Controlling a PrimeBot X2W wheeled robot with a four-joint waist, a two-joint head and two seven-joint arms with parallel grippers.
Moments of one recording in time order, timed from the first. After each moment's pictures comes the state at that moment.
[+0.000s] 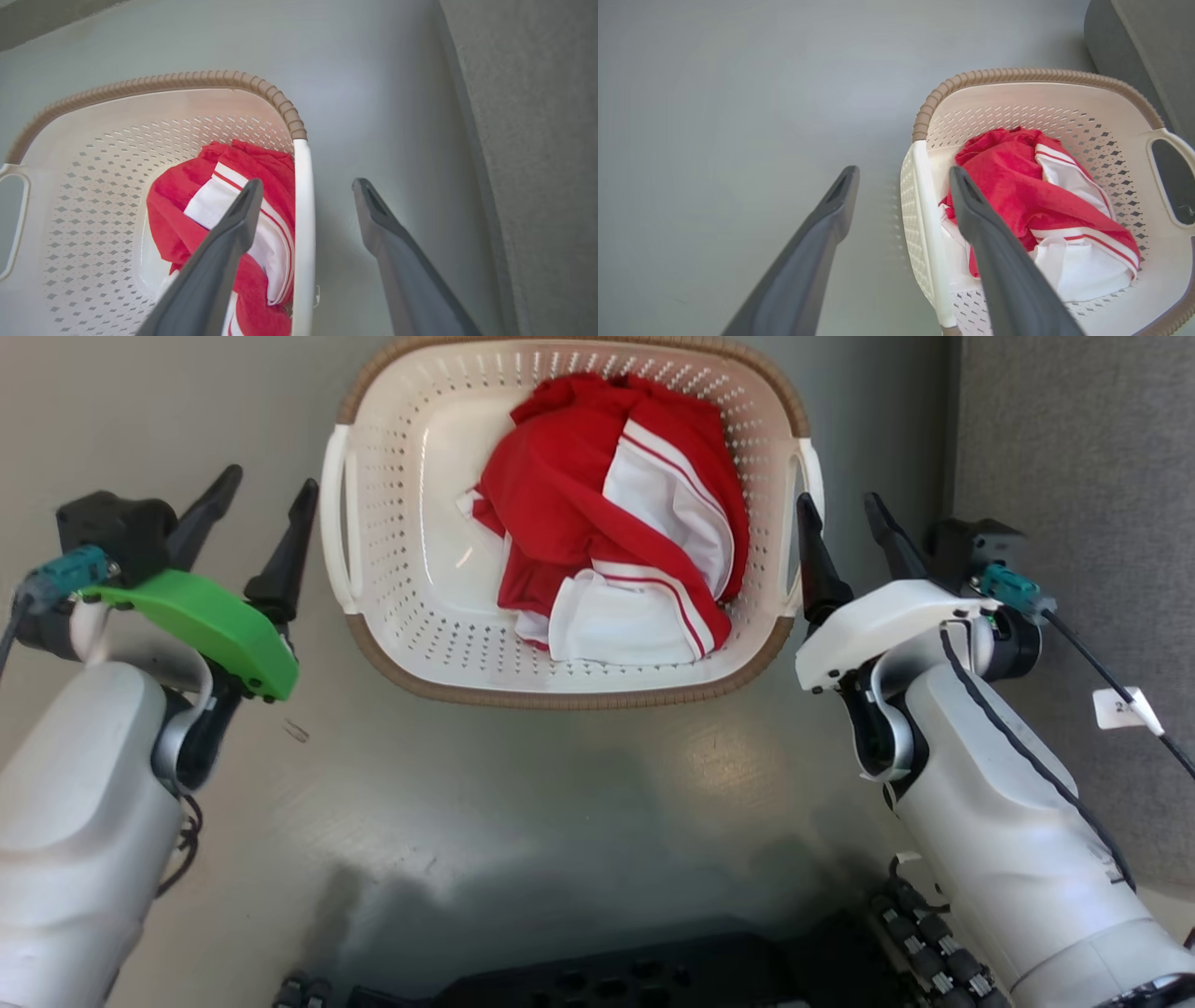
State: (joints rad) left arm -0.73 0.36 -0.59 0.51 -0.72 -0.13 -0.16; right arm -0.60 -0.06 0.41 0.62 0.49 -0.13 -0.25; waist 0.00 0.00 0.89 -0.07
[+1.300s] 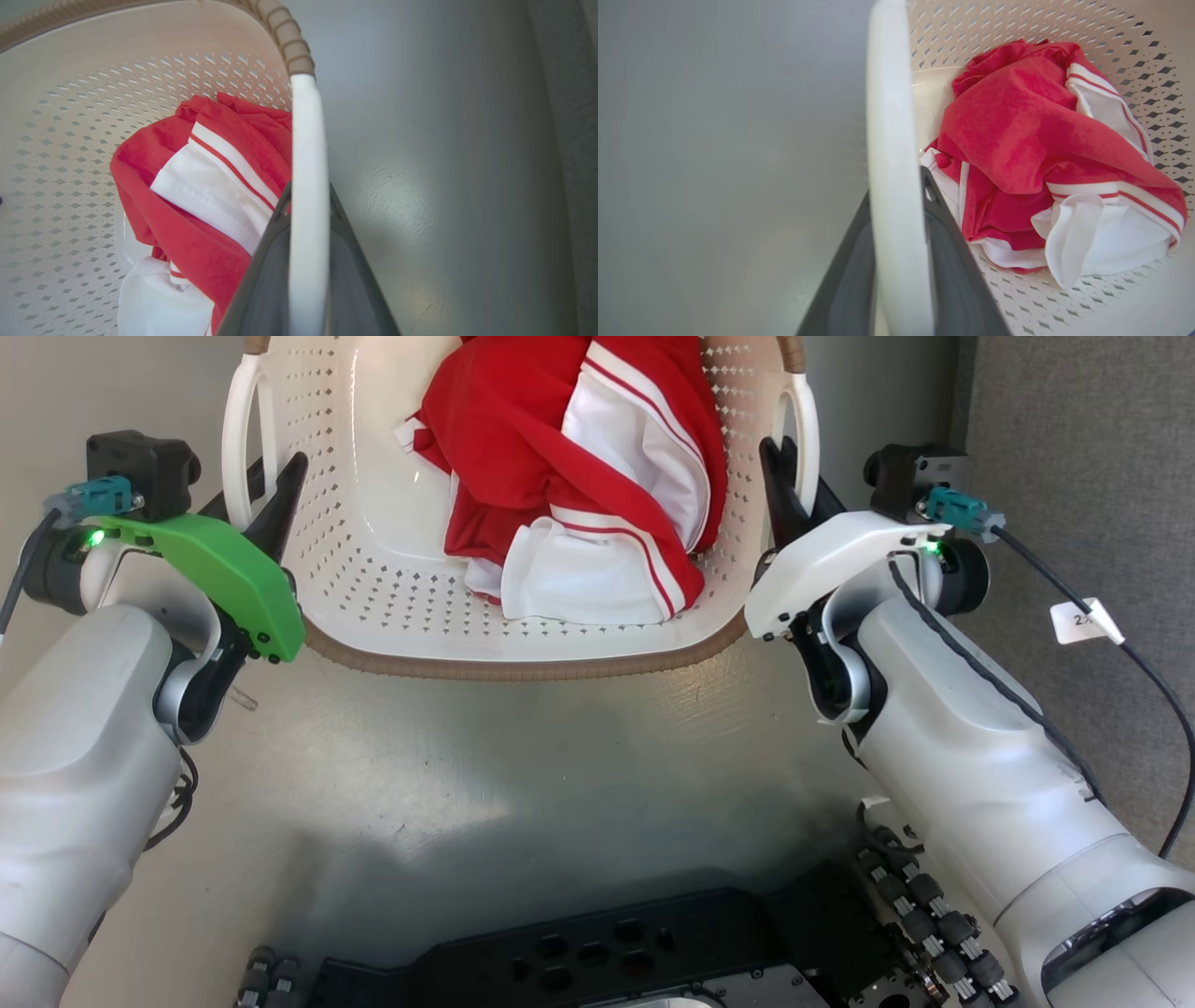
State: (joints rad) left arm -0.92 0.39 -0.87 0.65 -0.90 -0.12 -0.12; right arm -0.79 -0.06 0.63 0.74 0.69 -0.13 -0.25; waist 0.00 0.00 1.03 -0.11
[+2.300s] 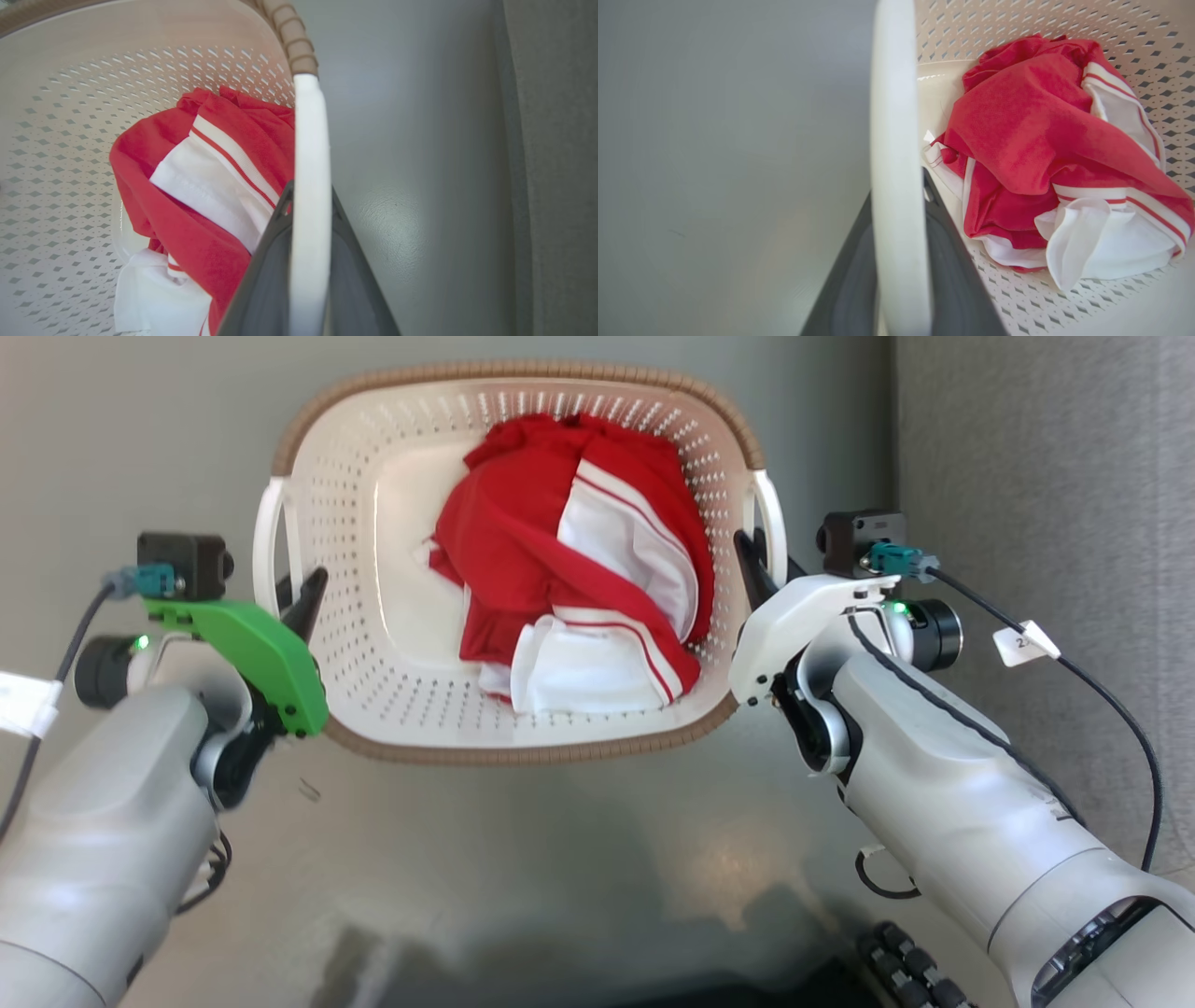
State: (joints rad) left arm -0.87 0.35 -1.00 0.79 -1.09 -0.12 -0.11; right arm -0.79 -0.05 0.82 0.88 0.79 -0.13 -0.22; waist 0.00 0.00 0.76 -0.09
